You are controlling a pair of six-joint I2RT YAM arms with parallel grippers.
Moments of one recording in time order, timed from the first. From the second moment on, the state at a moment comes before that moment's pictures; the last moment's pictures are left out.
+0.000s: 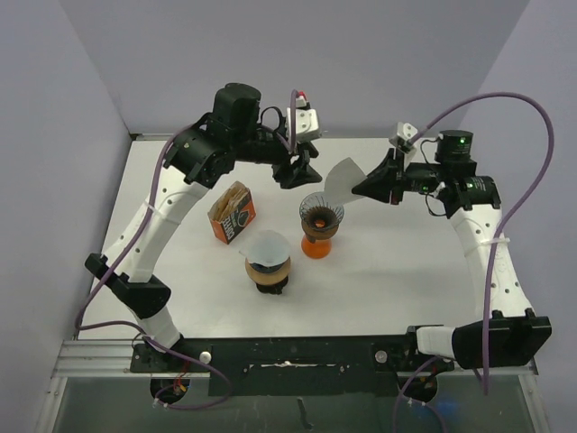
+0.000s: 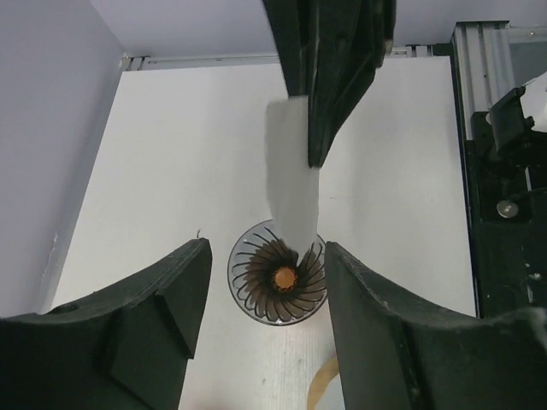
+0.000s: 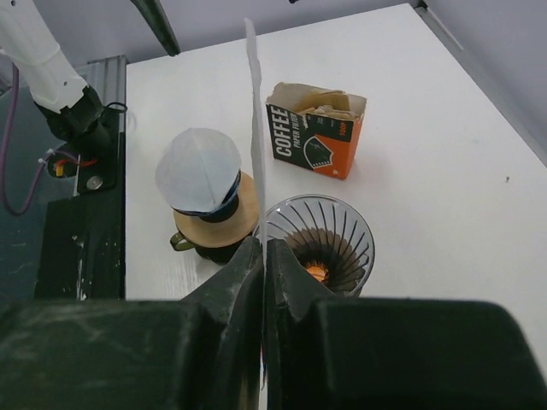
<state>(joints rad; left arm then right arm) -0.70 1.73 2.21 -0.88 0.67 0.42 0.08 1.30 1.43 -0.73 -1.26 -0.50</state>
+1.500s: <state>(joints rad) -0.64 1.70 1.95 -0.68 0.93 0.18 -0.02 1.19 1.36 -0.43 -1.48 -0.07</state>
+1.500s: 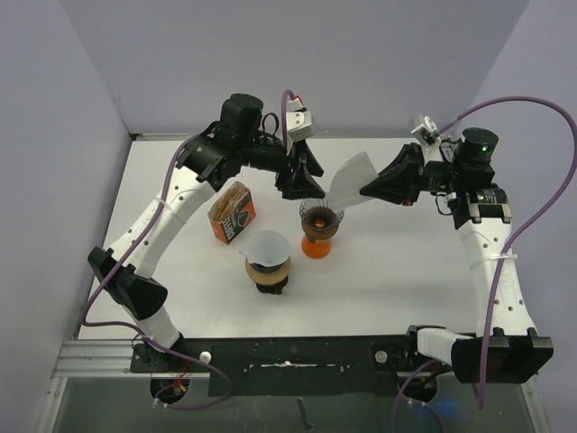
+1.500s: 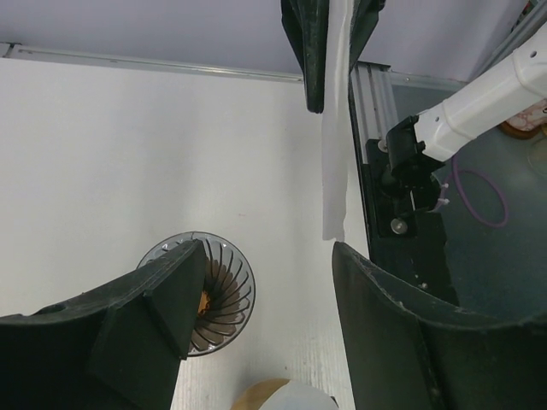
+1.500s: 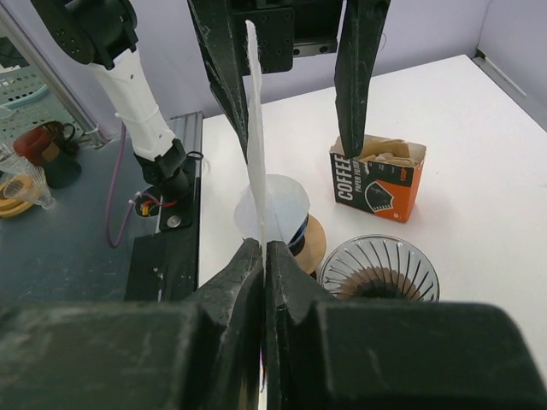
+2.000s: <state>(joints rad) -0.65 1.71 2.01 -0.68 0.94 0.18 -0.02 1.23 1.36 -0.42 -1.48 -0.06</state>
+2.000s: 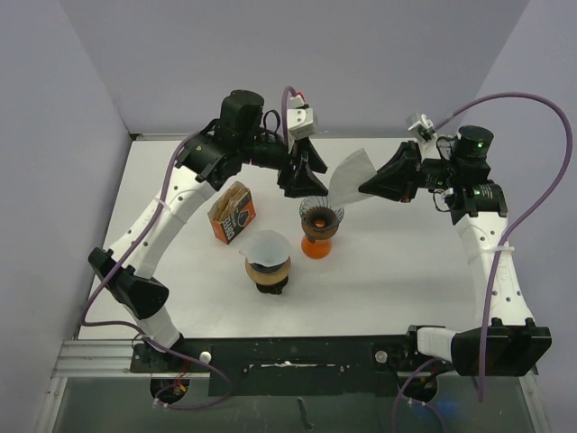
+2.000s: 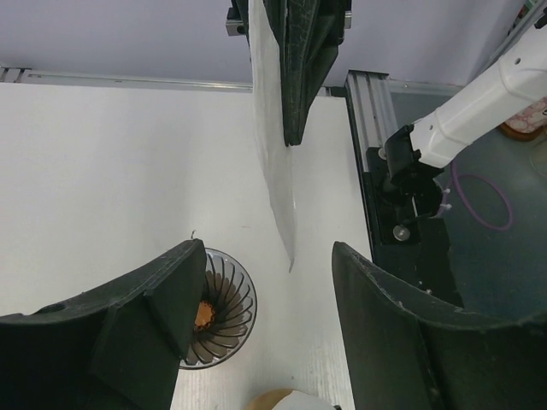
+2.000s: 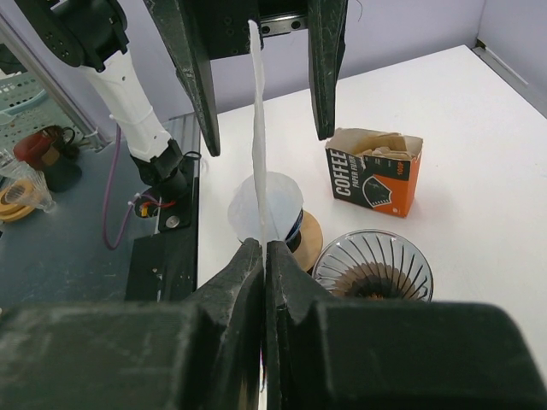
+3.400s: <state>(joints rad) -0.65 1.71 1.95 -0.67 0.78 0.22 0.00 1.24 1.37 -0.44 -1.47 -0.09</state>
